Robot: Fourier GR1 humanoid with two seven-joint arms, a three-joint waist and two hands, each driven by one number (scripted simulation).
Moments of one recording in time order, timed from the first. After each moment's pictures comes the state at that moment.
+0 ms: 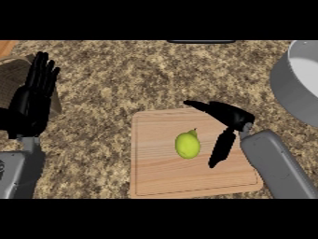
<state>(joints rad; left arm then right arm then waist) -0.28 0.23 0.07 -1.51 0.17 0.13 0.02 -0.50 -0.24 0.29 -1.20 0.33 0.60 0.18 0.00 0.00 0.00</state>
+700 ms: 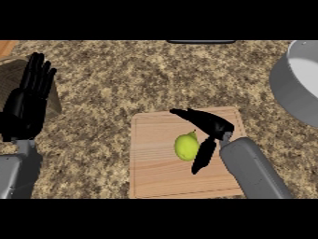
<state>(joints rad) -0.27 0.22 0.10 -1.54 0.15 0.10 0.04 -0.47 -0.10 0.28 -1.10 0.50 0.53 0.09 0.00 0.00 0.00</state>
